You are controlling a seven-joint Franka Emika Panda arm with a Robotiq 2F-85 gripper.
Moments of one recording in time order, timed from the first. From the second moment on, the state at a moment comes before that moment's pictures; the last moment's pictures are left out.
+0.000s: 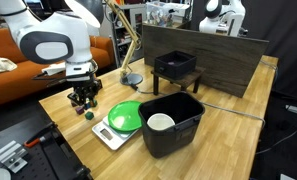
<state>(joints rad) 0.18 0.14 0.11 -2.78 0.36 2.86 1.24</state>
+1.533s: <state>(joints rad) 0.12 0.25 0.11 -2.57 0.40 2.83 1.18</state>
